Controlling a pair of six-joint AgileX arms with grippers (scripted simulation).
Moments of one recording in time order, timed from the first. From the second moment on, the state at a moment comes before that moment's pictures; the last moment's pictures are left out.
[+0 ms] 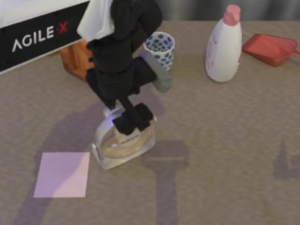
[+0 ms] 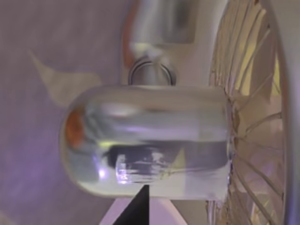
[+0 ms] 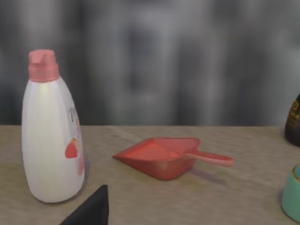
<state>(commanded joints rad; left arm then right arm) -0.61 2.01 1.68 -1.25 0.00 0.46 0.00 0.00 0.00 0.00 0.00 0.00</state>
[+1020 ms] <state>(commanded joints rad) -0.61 2.01 1.69 -1.25 0.00 0.46 0.00 0.00 0.00 0.00 0.00 0.00</state>
